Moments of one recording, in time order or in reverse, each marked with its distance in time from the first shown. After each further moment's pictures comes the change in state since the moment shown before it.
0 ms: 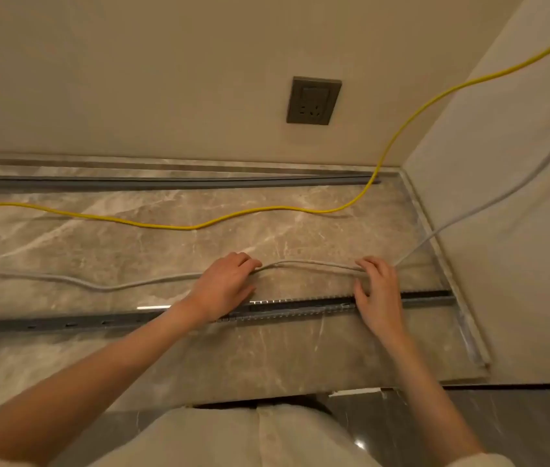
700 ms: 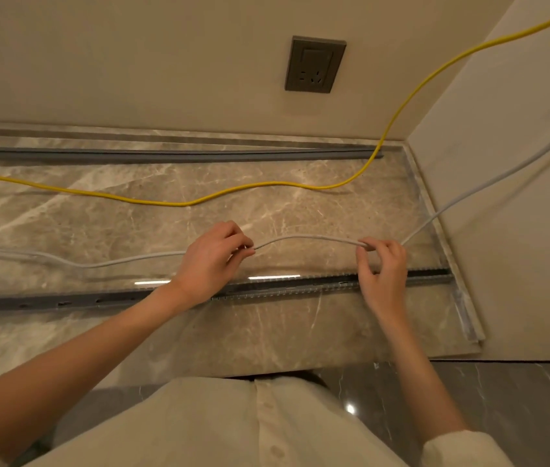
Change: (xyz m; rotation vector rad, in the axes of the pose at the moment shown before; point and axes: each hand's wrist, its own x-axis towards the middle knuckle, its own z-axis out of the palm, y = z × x) left_hand -0.011 0.011 -0.022 -0.182 0.289 -0.009; right_hand -0.002 -0.006 -0.001 0.243 0.209 0.063
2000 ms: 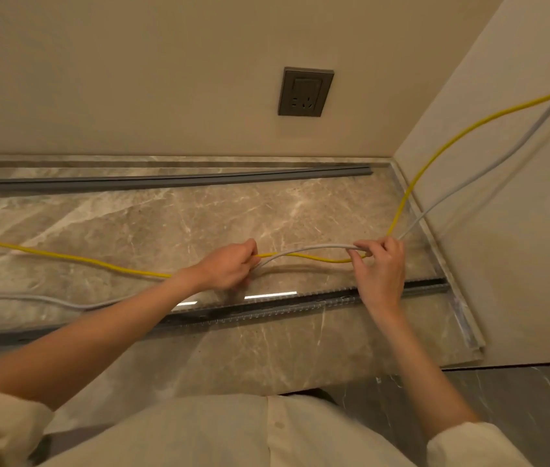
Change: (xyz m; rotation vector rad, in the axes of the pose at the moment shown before) left_hand 0.049 -0.030 0.019 -0.072 -0.530 -0.193; right_hand 0.023 -0.023 0.008 -0.244 0.150 -0.019
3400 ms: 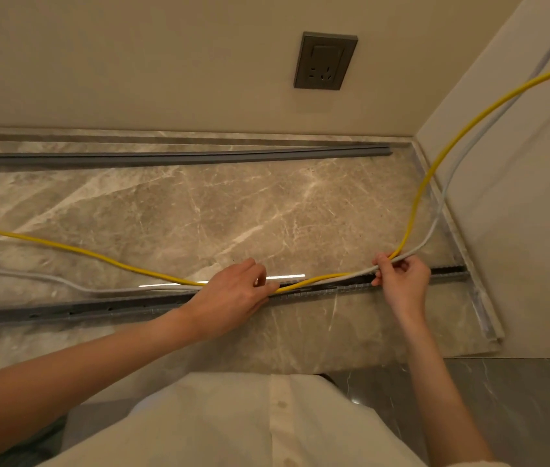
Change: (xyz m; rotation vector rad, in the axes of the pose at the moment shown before) left_hand -0.079 0.021 0.030 0.468 0.296 0.432; right_hand -0.025 0.017 -0.003 0.579 -0.126 0.558
